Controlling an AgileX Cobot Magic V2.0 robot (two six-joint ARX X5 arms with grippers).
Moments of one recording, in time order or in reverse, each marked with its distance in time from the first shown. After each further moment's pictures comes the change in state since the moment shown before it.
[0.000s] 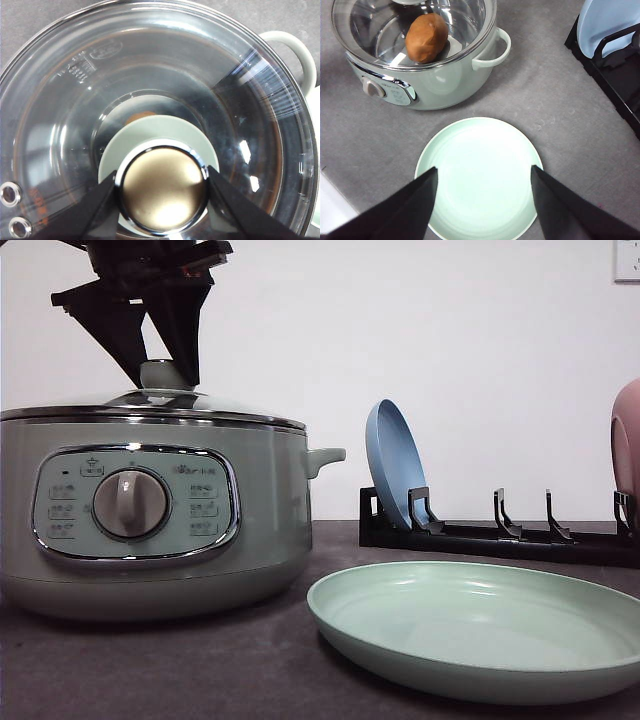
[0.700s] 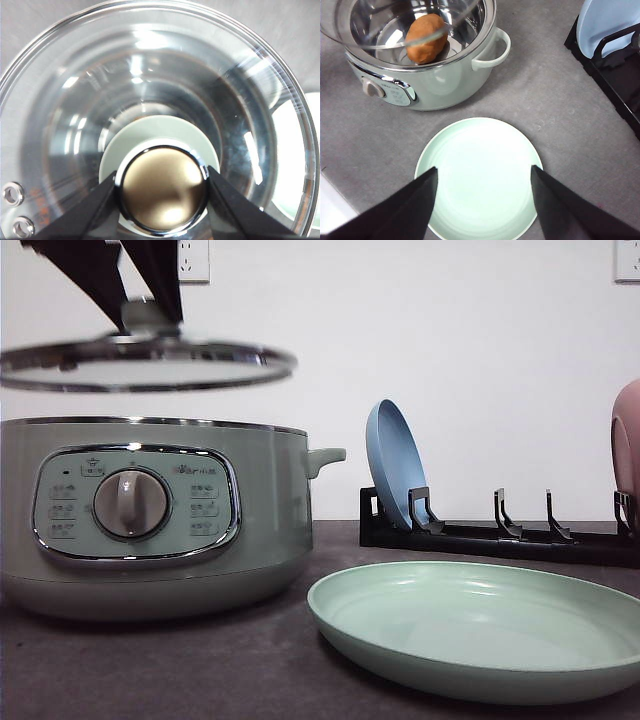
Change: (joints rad) left_arx 0.023 -0.156 0.000 -0.011 0.006 -0.006; right_arx 0.000 0.000 0.000 0.002 0.002 0.001
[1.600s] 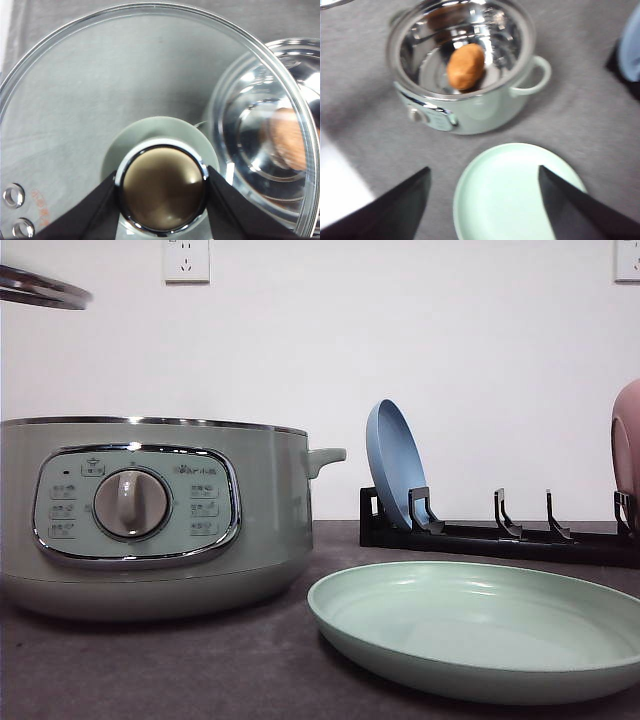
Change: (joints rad) left_arx 0.303 -0.259 0.000 -0.181 -0.223 -0.002; right_arx 0.000 0.064 0.000 0.135 -0.179 0.050
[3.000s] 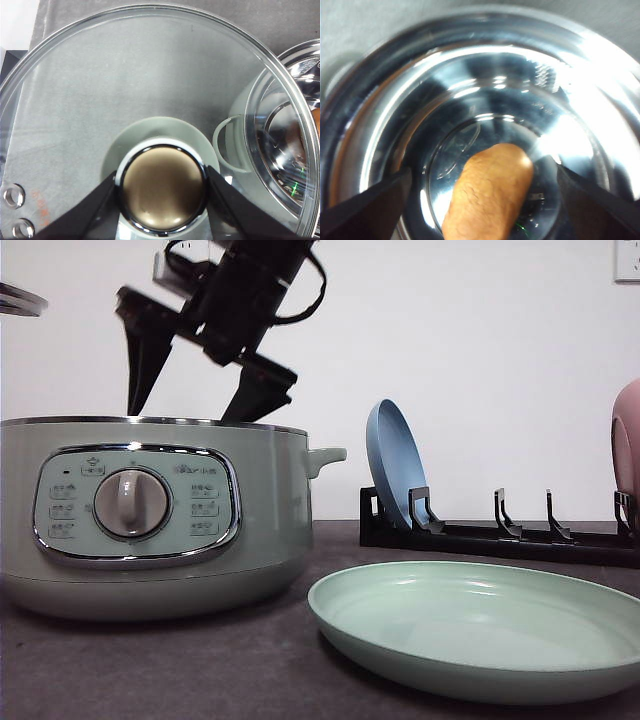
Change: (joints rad) left_arx 0.097 -0.005 0.000 -0.024 0.002 0.014; right_arx 0.025 1.196 0.935 -0.018 -0.079 0.002
